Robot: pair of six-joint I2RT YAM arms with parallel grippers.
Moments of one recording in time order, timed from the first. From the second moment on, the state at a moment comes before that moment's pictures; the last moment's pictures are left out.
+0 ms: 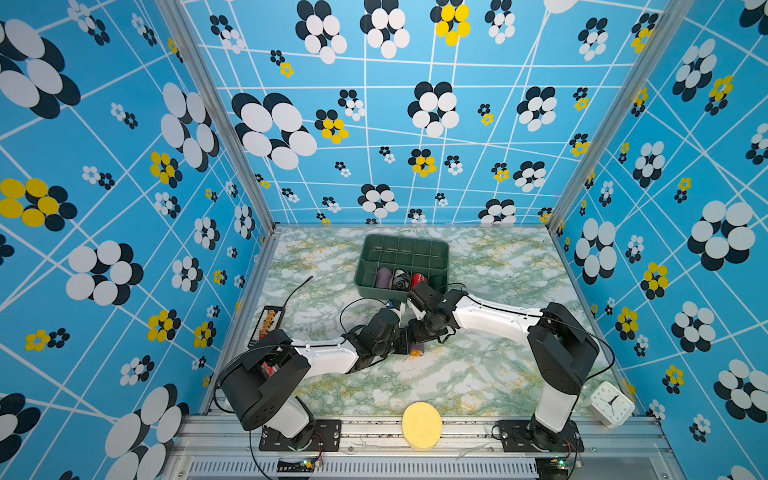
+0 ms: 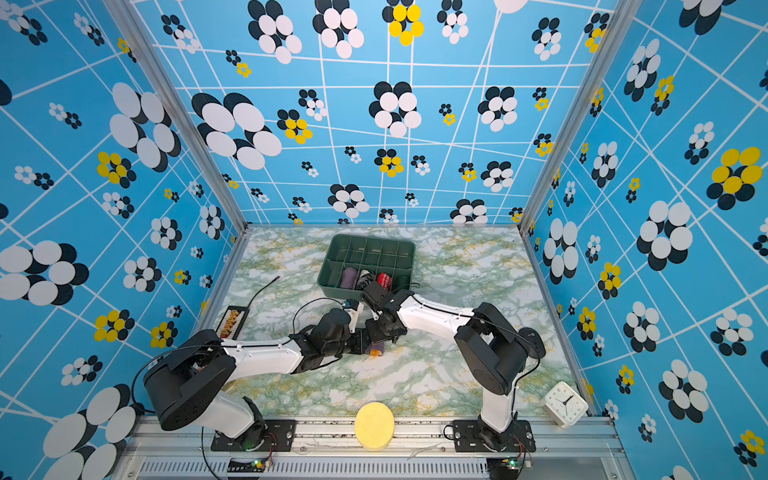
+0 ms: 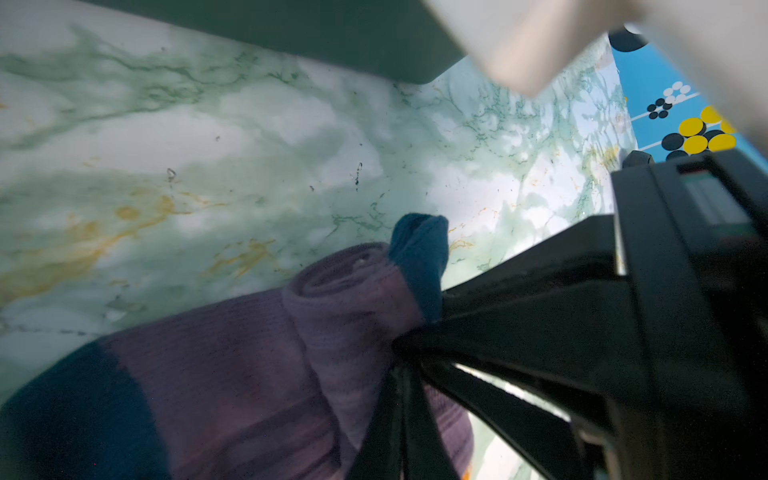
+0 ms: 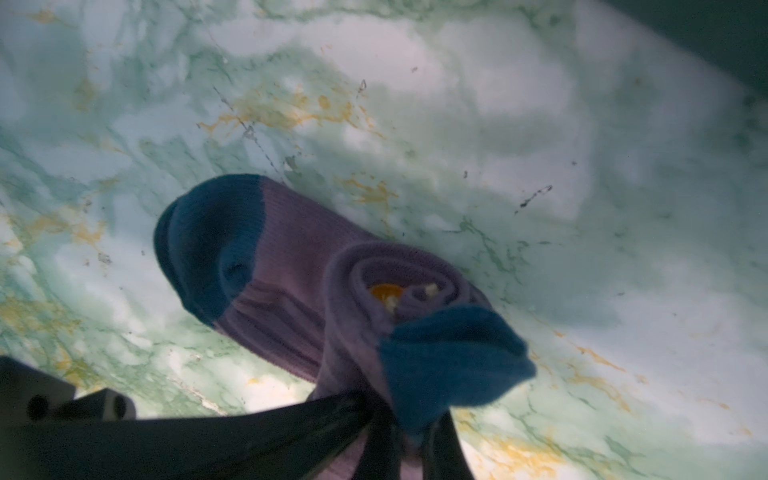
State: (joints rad) left arm -0.81 1.53 0.56 0.27 0.16 -0.72; right arm 0.84 1.83 1.22 -0.65 -0.08 0.46
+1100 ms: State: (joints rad) left arm -0.76 1.58 0.58 0.26 0.22 -0.69; right arm 0.70 1.53 0.93 -0.39 -0.27 0.56
